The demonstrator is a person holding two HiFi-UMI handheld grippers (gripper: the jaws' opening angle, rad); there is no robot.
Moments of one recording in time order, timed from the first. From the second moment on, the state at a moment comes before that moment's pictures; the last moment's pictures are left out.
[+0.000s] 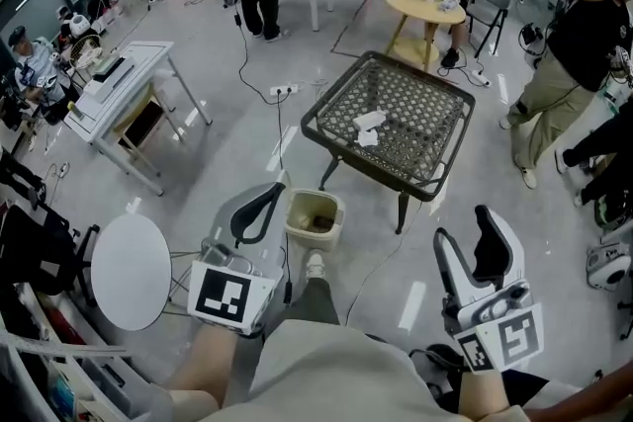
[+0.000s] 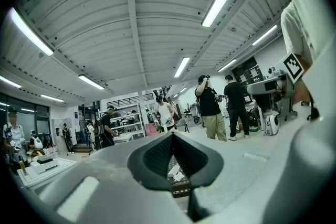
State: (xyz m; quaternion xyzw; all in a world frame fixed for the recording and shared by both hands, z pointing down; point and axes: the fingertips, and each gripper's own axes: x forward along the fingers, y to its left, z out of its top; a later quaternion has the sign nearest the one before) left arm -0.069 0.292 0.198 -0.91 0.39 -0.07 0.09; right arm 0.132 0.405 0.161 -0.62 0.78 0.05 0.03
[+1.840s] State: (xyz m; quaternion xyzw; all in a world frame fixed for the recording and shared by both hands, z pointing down) left arm -0.059 -0.087 0.290 -0.93 0.33 -0.17 0.03; right arm 0.145 0.015 0.248 -0.64 0.76 -0.08 -0.06
